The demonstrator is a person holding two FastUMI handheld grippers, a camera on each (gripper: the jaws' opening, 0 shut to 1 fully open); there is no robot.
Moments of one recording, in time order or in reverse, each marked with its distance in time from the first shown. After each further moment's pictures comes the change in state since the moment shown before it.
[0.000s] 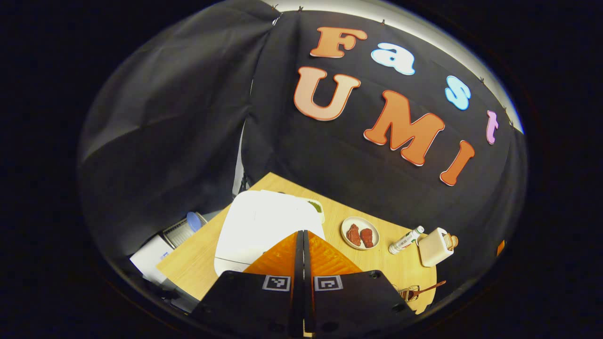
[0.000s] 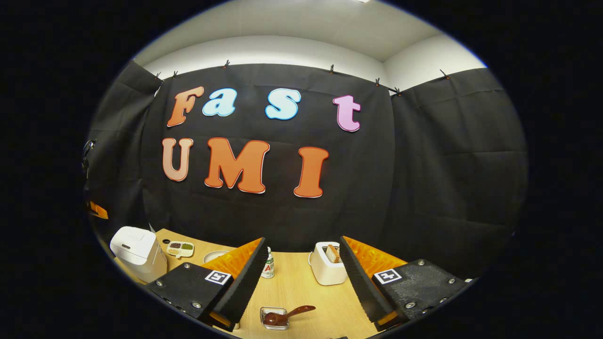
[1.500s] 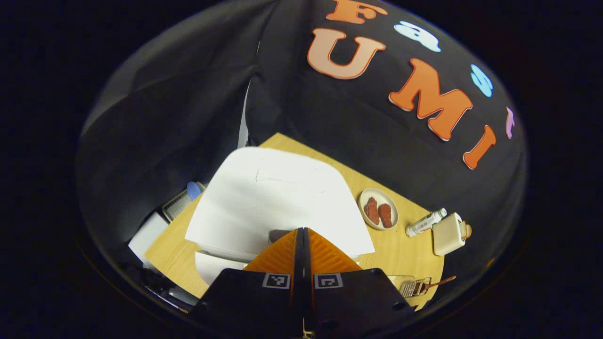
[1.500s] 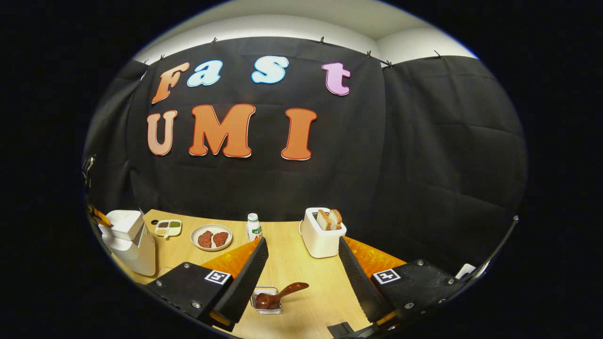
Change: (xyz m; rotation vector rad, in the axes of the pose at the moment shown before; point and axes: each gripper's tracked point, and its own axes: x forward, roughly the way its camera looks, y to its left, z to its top) left arm 0.064 0.022 -0.021 0.018 0.066 0.048; right arm 0.012 -0.003 -0.081 0.018 0.221 -0.043
